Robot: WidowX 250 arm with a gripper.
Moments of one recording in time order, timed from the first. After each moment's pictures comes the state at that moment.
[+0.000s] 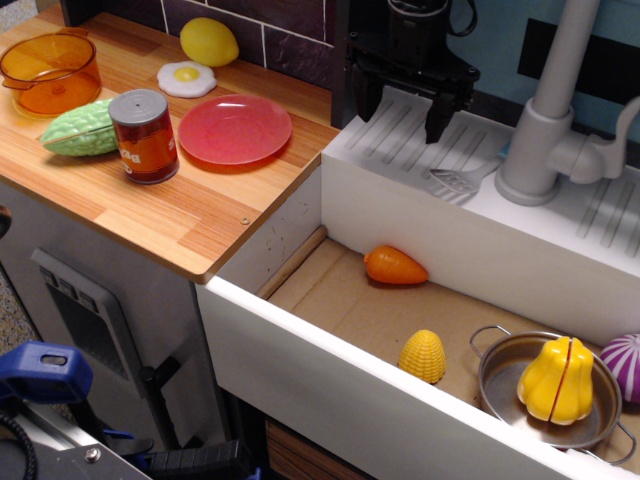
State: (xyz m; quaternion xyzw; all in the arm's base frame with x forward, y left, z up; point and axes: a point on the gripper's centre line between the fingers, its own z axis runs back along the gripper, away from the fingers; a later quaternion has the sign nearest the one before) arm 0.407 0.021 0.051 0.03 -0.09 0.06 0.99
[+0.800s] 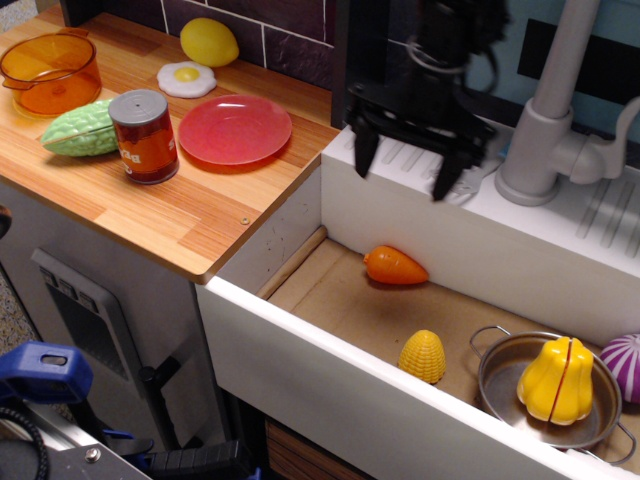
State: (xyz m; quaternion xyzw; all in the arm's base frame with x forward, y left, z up) arm 0.348 -0.023 0.039 0.07 -0.04 0.13 0.99
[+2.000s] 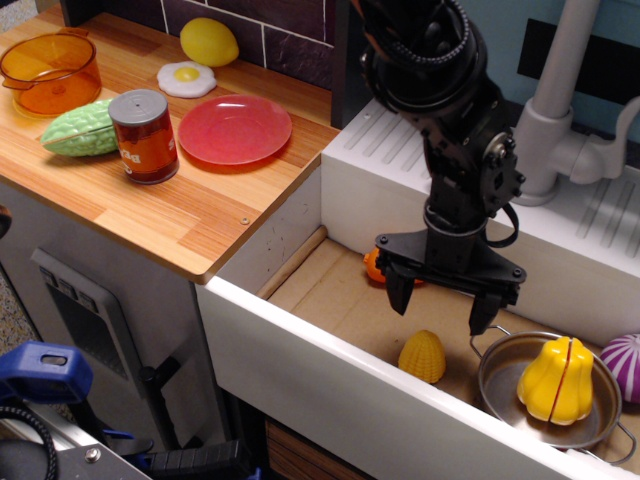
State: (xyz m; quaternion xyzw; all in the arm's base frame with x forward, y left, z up) arm 0.314 -0.074 -0.034 -0.02 -0.07 0.10 0.99
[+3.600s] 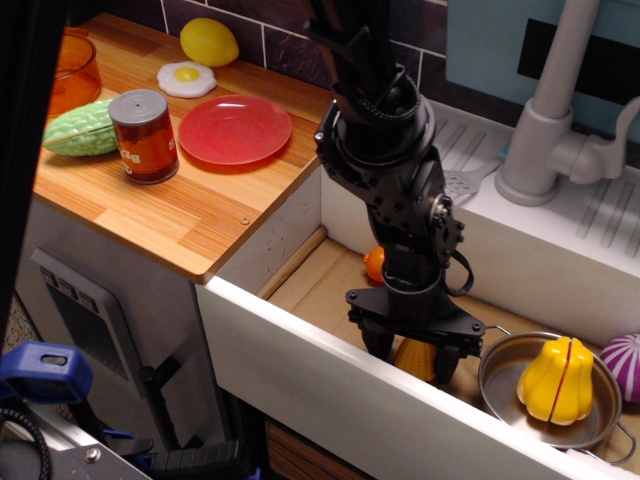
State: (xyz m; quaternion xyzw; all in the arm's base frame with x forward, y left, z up) arm 0.293 -0.070 -0.078 -0.05 -0.07 0.09 0.99
